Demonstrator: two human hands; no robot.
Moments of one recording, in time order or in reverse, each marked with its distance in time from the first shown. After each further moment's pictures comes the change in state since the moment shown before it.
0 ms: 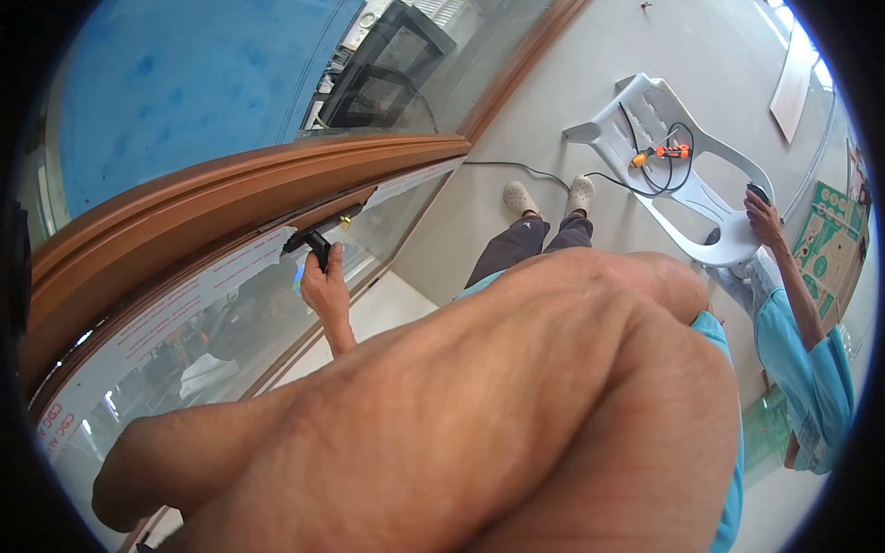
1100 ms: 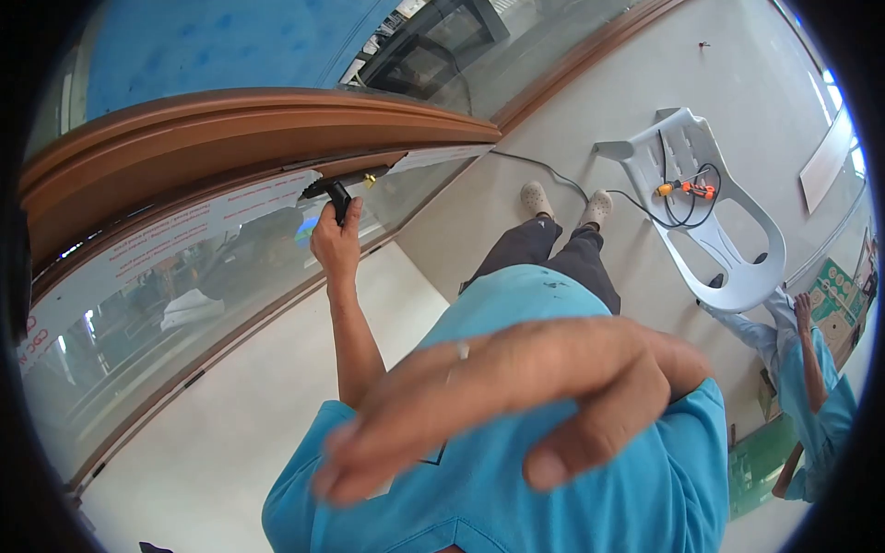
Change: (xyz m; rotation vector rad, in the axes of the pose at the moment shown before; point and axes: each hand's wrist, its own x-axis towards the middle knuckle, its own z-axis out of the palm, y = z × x) left_hand 0.002 -0.009 0.007 0.050 0.025 -0.001; right_hand 0.008 -0.009 0.026 0.147 0.400 -0.026
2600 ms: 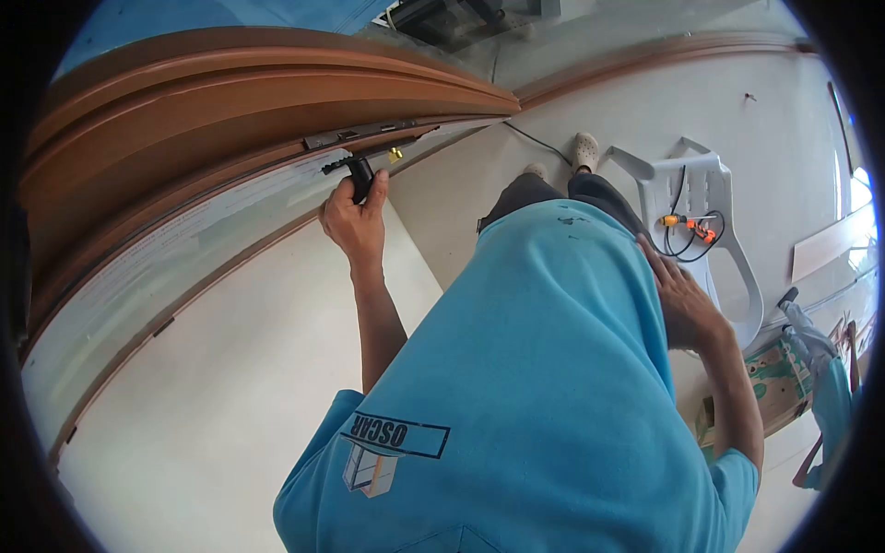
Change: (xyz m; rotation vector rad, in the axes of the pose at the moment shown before) left_hand 0.000 0.020 0.013 -0.028 0.234 -0.131; right_hand -0.116 -0.119 -0.121 -1.591 -0.212 1.790
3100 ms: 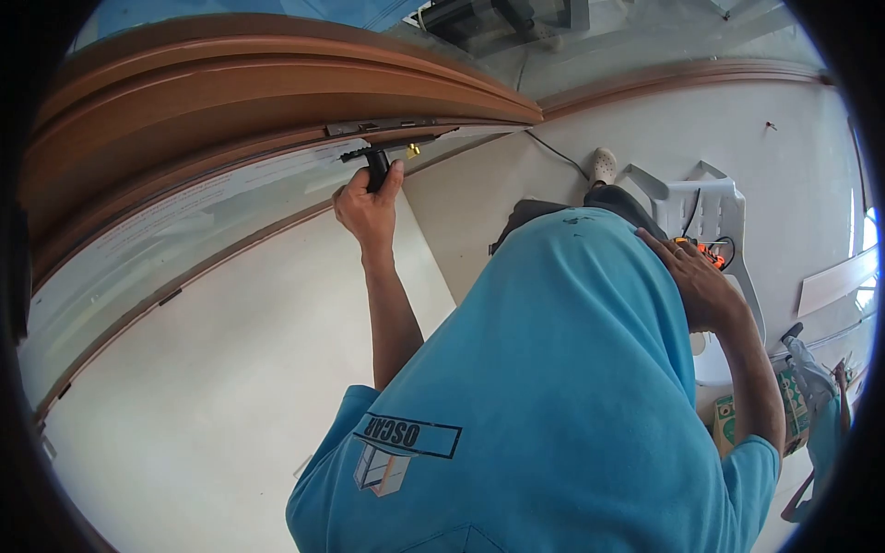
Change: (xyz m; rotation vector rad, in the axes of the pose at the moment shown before) left_hand 0.000 -0.005 0.006 0.044 0.091 0.045; right_hand 0.028 0.017 -0.051 -0.129 0.032 -0.170
